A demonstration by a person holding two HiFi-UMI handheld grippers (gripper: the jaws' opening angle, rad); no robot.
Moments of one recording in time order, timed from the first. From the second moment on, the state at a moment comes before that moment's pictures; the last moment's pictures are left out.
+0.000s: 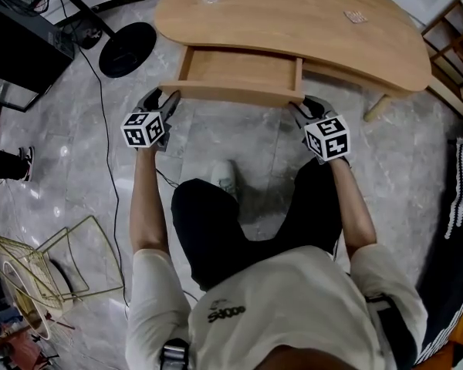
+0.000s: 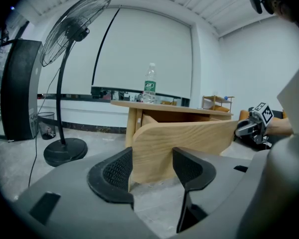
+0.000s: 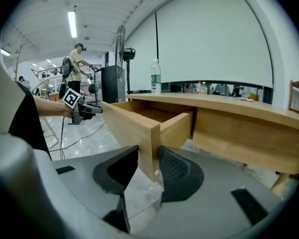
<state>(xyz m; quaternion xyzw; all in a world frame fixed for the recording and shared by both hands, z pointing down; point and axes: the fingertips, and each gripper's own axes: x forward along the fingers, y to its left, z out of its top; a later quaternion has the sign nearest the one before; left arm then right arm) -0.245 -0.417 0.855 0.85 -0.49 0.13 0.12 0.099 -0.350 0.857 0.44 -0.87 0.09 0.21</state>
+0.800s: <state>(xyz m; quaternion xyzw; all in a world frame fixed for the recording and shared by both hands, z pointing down) -0.257 -0.361 0.856 0.85 -0.50 0.13 0.13 0.086 -0.291 0.858 0.41 -0.88 0.09 0.23</state>
